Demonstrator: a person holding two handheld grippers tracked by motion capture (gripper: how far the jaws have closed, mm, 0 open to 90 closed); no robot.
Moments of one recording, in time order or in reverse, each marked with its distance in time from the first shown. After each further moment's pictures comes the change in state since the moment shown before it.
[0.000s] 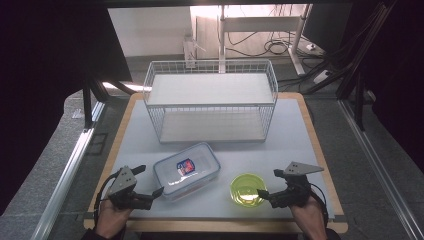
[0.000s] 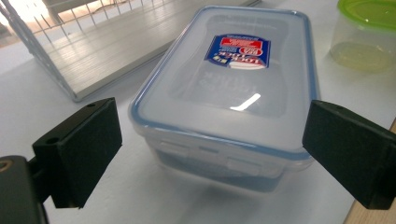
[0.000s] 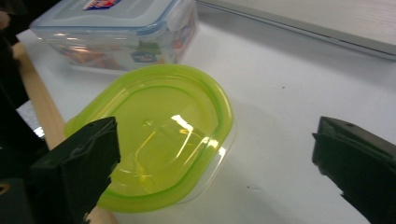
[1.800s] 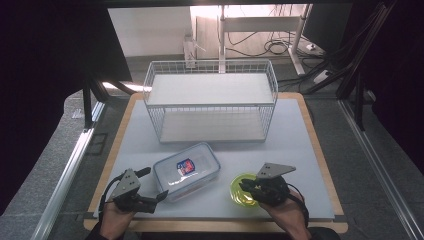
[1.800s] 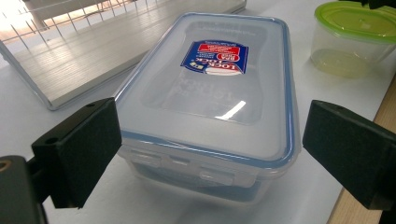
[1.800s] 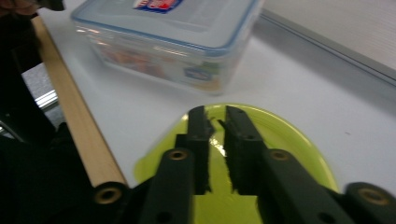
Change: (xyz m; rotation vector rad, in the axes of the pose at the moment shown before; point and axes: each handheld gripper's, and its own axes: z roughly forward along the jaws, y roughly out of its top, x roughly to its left) left arm -0.005 -0.003 0.004 -0.030 -0.044 -0.002; right arm 0.061 0.035 0.026 0.075 0.031 -0.141
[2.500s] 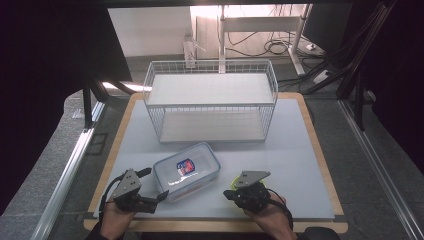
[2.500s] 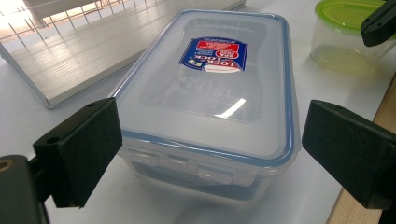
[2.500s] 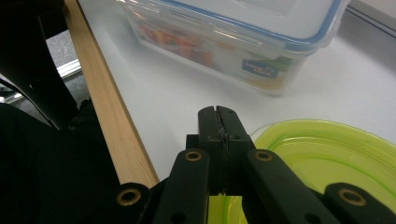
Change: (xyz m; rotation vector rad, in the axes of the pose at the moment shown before) left arm -0.002 0.000 0.002 0.019 -0.001 0.009; right arm 0.026 0.003 0.034 0.089 0.076 -0.086
